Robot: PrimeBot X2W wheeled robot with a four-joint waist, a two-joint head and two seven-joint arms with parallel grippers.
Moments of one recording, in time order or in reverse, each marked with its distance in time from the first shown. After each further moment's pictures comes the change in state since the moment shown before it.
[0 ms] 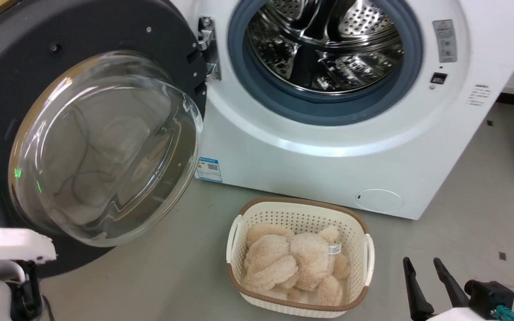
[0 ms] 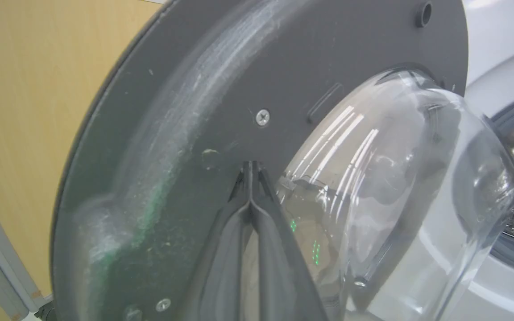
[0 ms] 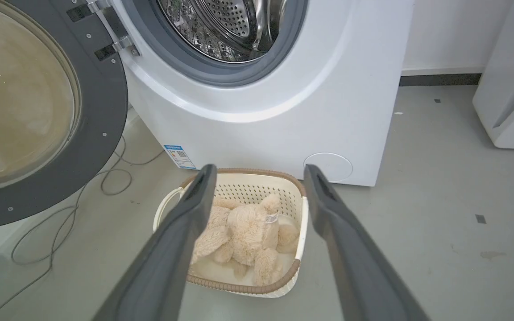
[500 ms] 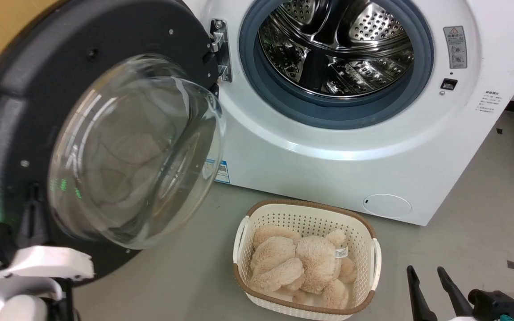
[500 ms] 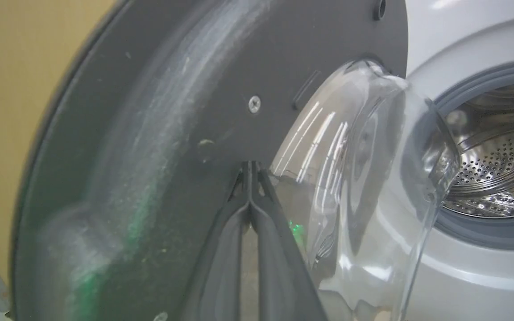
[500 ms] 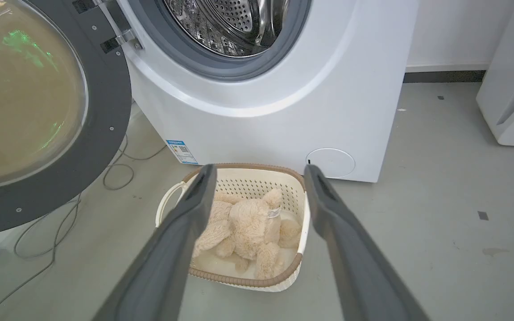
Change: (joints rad) left arm 0.112 -0.027 -0.131 -0.179 -0.023 0.078 0.008; right arm 0.033 0.000 -0.008 -0.004 0.001 0.000 -0.008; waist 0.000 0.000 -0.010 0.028
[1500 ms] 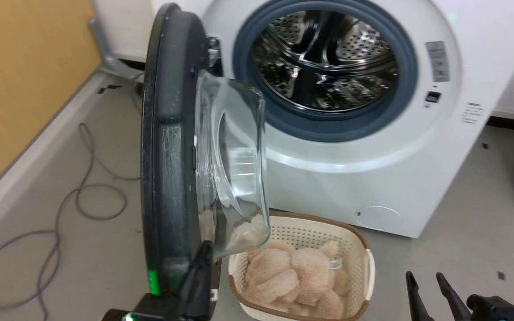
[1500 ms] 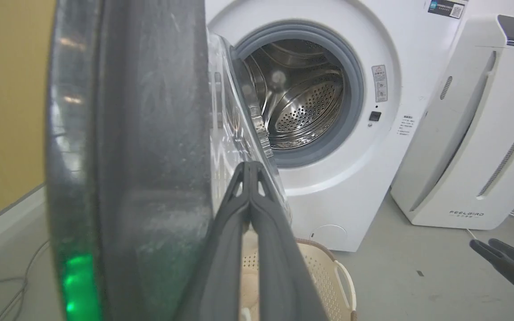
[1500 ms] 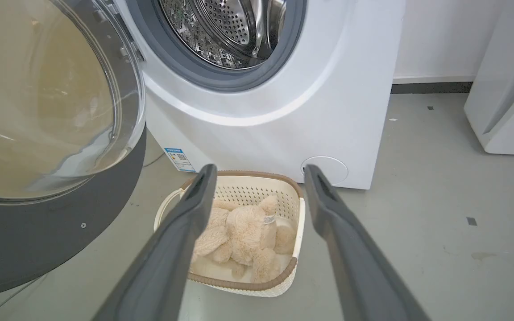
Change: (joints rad) left arm 0.249 -0.161 -0.425 -0.383 0.210 0.068 0.157; right arm 0.012 0.000 0.003 0.012 0.000 0.000 -0.008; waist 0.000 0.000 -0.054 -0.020
